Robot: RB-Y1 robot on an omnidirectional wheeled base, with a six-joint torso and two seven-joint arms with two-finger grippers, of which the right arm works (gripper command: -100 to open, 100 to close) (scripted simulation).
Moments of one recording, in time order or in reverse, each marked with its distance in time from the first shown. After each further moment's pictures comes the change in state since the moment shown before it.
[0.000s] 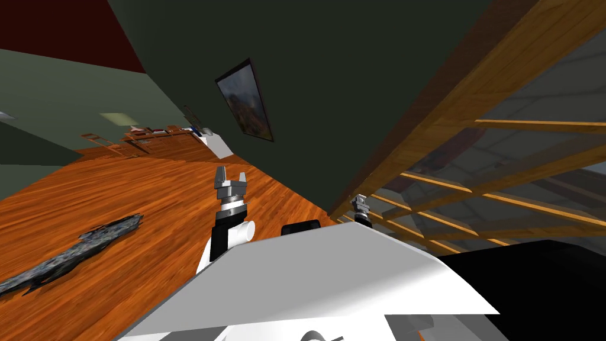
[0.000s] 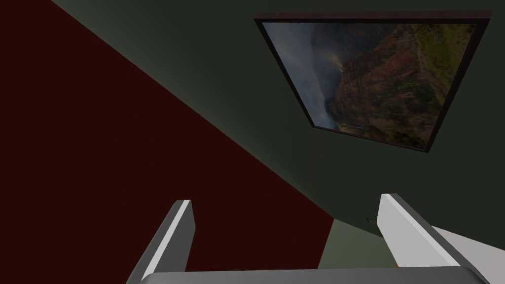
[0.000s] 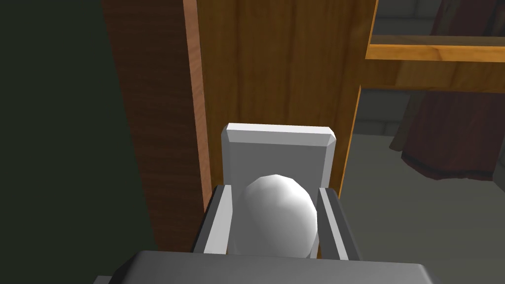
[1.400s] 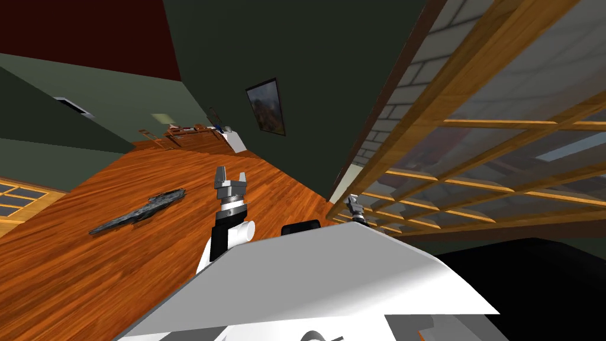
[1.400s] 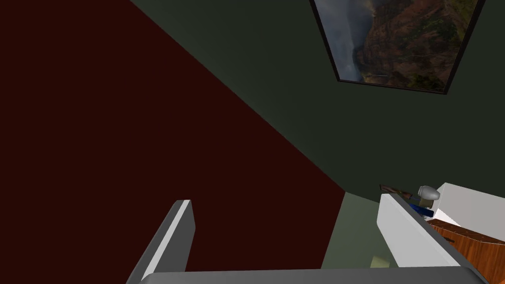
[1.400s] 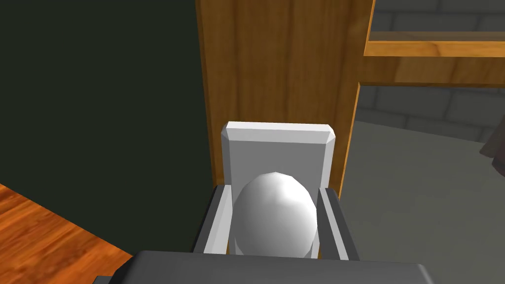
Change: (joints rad) arm 0.068 -0.059 0.172 -0.082 0.104 -0.032 -0.106
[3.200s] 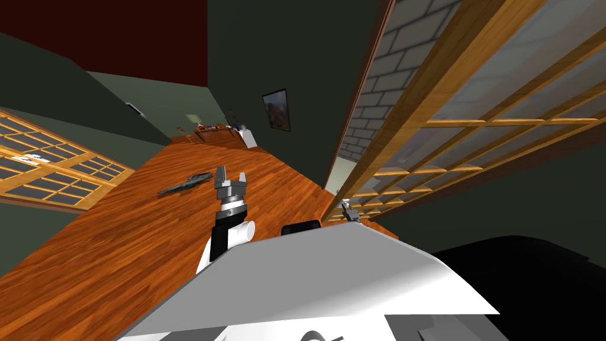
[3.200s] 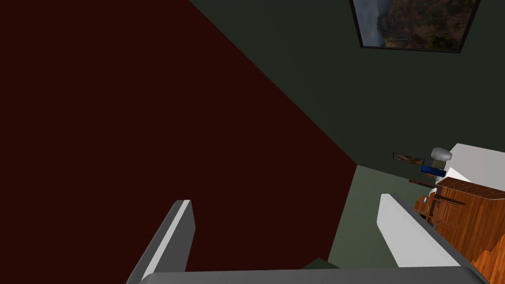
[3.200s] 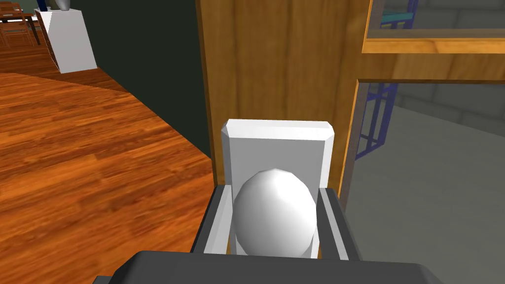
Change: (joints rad) arm 0.090 -0.092 0.226 -0.050 0.151 -0.149 -0.112
